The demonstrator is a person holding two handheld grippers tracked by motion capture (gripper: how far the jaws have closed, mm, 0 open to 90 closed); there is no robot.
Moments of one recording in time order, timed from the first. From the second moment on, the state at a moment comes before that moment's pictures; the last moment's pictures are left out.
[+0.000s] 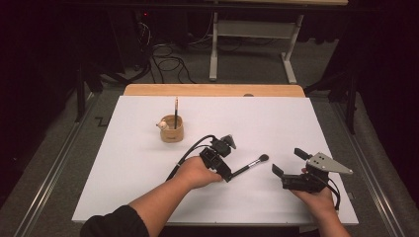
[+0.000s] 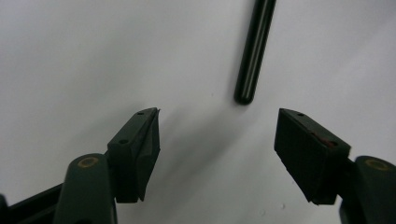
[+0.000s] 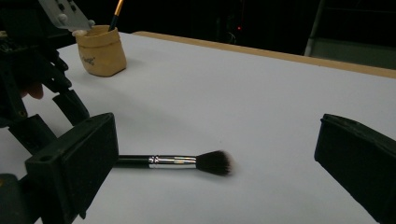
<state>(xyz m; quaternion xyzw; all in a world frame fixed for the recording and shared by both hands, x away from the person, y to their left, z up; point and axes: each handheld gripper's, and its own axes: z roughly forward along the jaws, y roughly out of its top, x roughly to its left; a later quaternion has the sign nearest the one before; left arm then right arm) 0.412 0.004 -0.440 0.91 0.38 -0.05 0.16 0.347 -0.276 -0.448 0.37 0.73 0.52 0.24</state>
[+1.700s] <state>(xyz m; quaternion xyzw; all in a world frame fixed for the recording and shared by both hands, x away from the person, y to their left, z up) 0.414 -0.033 -0.450 0.94 0.31 -0.03 0.14 0.348 -0.277 -0.449 0.38 0.73 0.52 0.24</state>
